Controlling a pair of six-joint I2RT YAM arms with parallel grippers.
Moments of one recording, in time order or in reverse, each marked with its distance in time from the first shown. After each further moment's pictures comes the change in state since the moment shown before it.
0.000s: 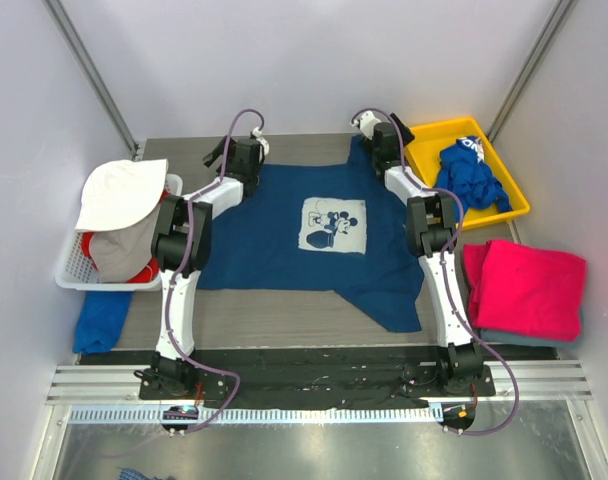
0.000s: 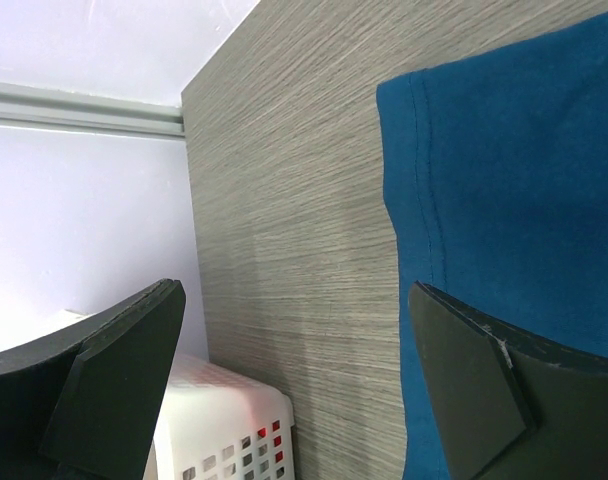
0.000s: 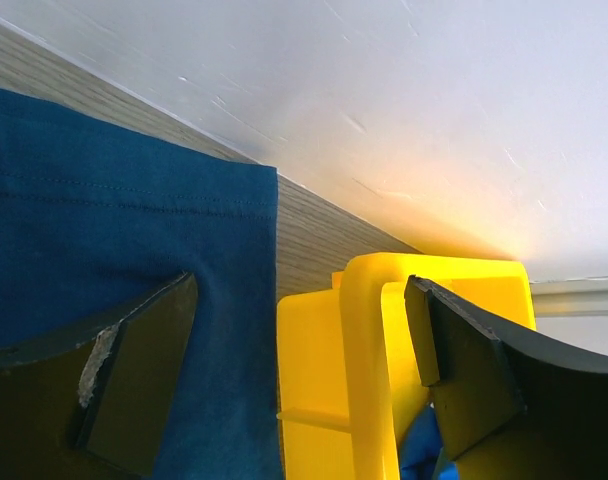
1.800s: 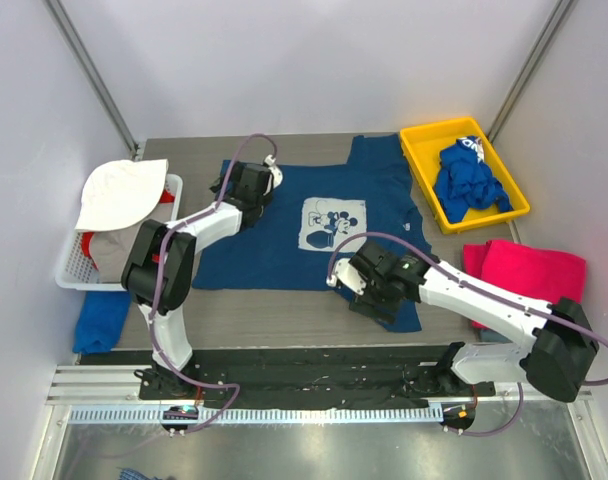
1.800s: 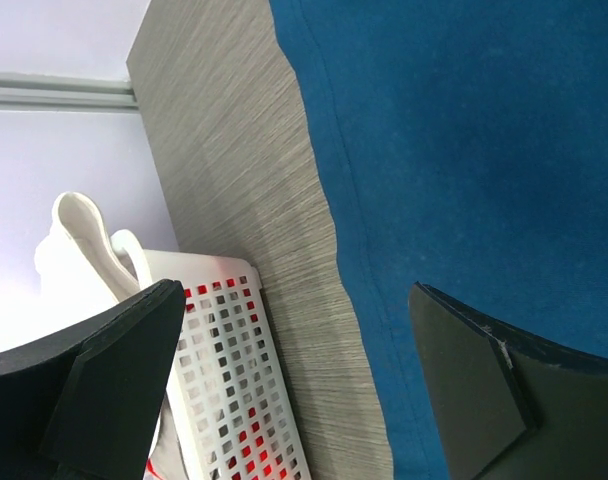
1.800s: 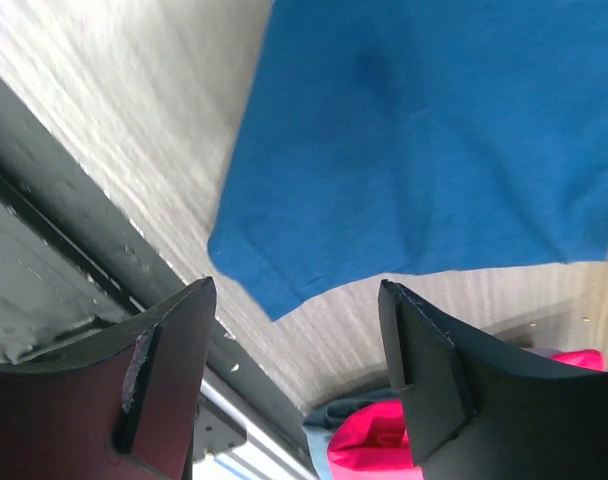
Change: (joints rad) left arm -0.137 -0.402 -0.437 -0.110 0.057 -0.065; right arm 0.654 -1.547 -1.407 -1.131 -0.306 0.405
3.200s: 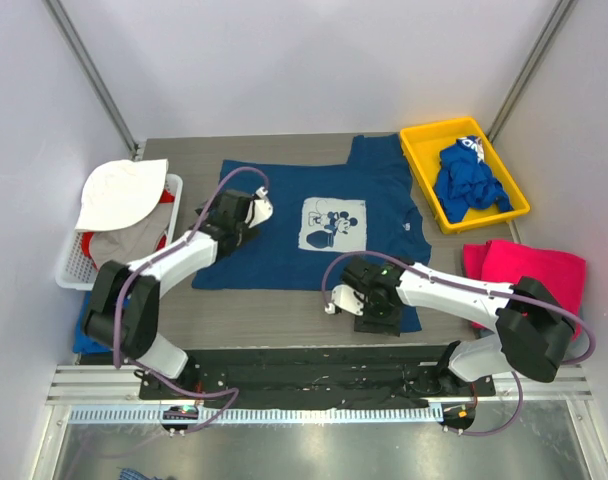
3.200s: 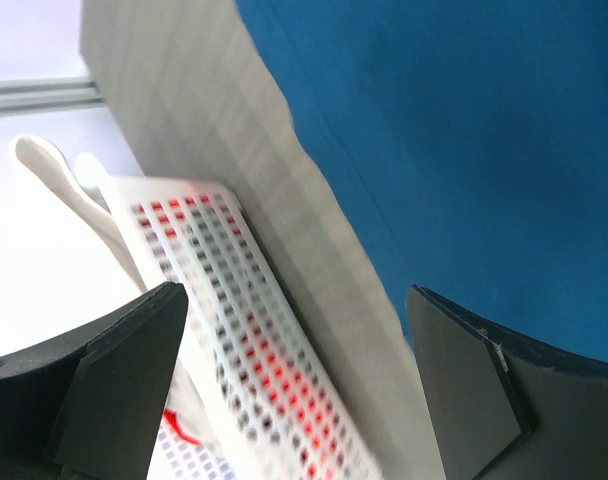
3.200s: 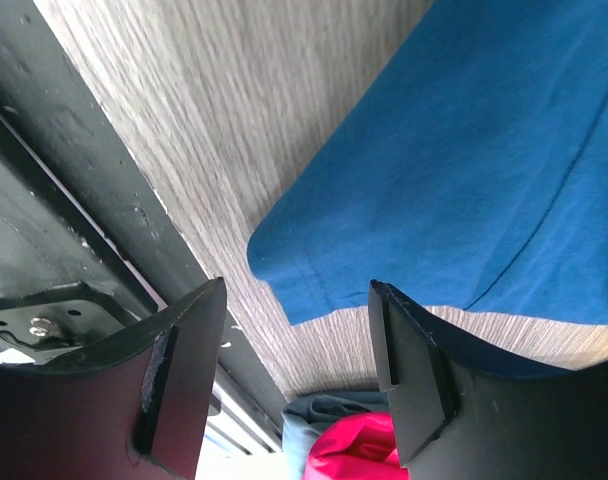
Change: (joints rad) left arm 0.002 -0.286 -0.287 -0.080 0.121 0.126; right arm 0.055 0.158 -0.093 -0.002 -0.045 -0.148
